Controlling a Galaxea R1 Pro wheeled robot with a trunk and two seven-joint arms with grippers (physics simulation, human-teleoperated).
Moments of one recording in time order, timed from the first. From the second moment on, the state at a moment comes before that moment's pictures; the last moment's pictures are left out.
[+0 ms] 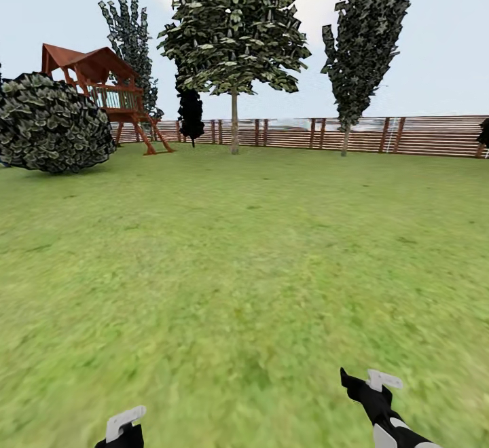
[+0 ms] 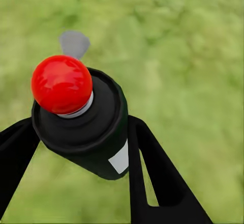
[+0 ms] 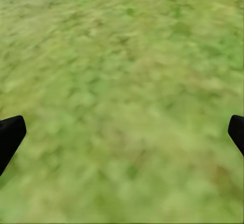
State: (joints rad) left arm -0.46 0.09 -1.00 -0.02 1.34 -0.40 -0.03; right arm -0.58 -0.13 -0.29 -0.03 -0.05 -0.44 0.09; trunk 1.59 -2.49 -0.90
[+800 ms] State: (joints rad) left arm -0.46 0.09 -1.00 -0.02 1.34 -0.40 -0.03; right arm -0.58 -0.13 -0.29 -0.03 -0.05 -0.44 0.09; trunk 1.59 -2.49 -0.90
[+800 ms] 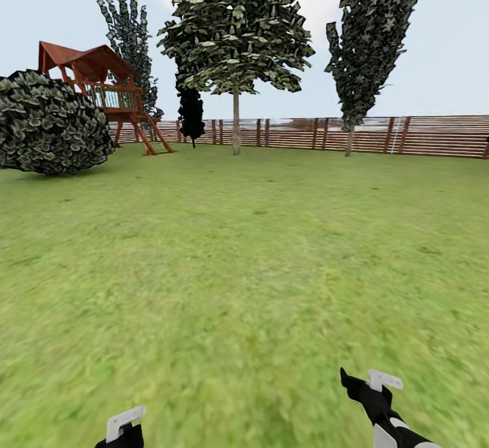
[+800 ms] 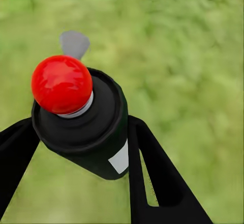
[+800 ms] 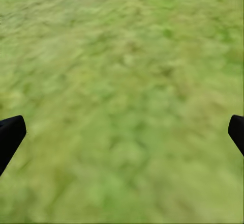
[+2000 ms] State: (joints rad) left arm -0.46 0.09 -1.00 -0.02 1.34 -0.40 -0.03; right arm -0.58 -0.13 -0.29 -0.03 -0.05 -0.44 0.09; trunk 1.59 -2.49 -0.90
